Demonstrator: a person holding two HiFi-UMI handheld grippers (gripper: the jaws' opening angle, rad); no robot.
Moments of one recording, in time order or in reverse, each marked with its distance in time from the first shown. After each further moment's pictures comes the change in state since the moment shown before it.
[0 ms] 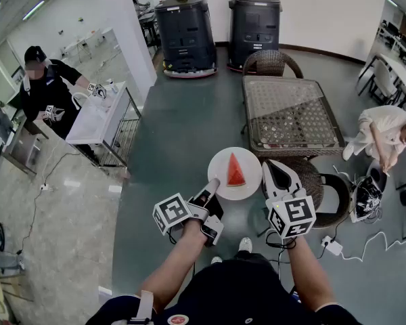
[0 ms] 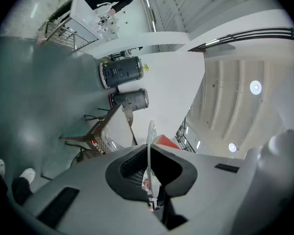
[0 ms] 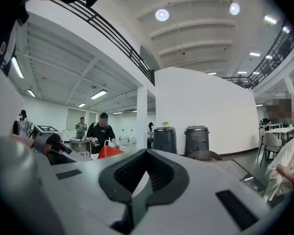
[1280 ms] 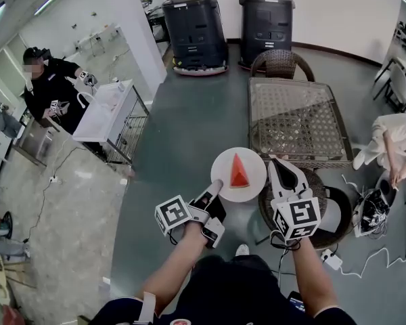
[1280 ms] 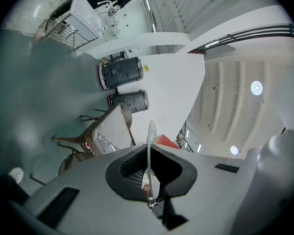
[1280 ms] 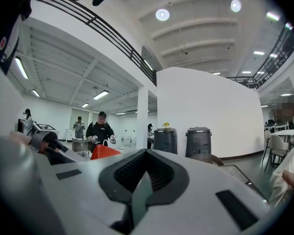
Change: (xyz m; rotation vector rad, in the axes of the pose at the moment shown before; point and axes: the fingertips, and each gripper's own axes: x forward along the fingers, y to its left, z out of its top) left arm 0.077 -0.003 -0.009 -0.004 -0.045 0.000; right arm 0.033 -0.087 0.000 -0.024 -0.016 0.044
